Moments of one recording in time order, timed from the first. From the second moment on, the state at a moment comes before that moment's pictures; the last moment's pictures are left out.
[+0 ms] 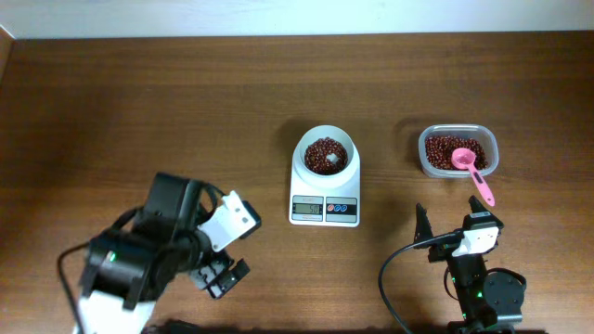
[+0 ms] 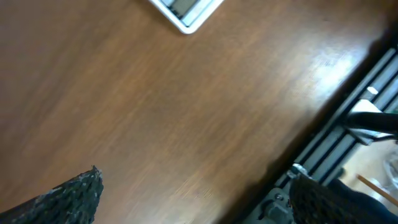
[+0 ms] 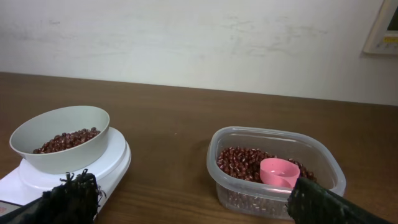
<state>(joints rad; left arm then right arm) -0.27 0.97 1.12 -1.38 0.22 0.58 0.03 0.01 0.01 -0.07 -0.10 -0.02</state>
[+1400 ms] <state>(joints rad) -0.27 0.47 0.99 -0.95 -0.11 0.16 0.03 0.01 0.01 -0.07 -0.10 -0.02</state>
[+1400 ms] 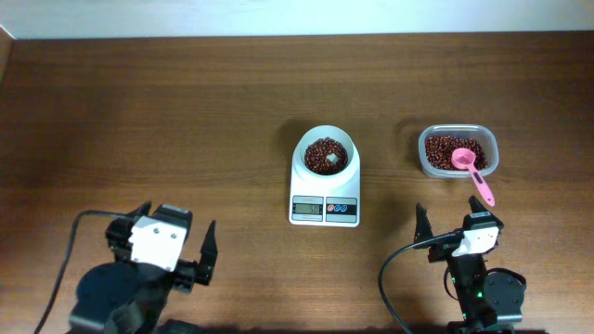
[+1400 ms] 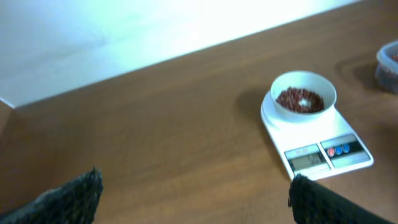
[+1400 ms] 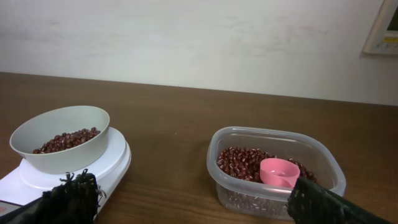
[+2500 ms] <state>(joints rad) -0.09 0.01 0.14 -0.17 -0.06 0.16 0.03 0.01 0.01 -0.07 -0.10 -0.02</state>
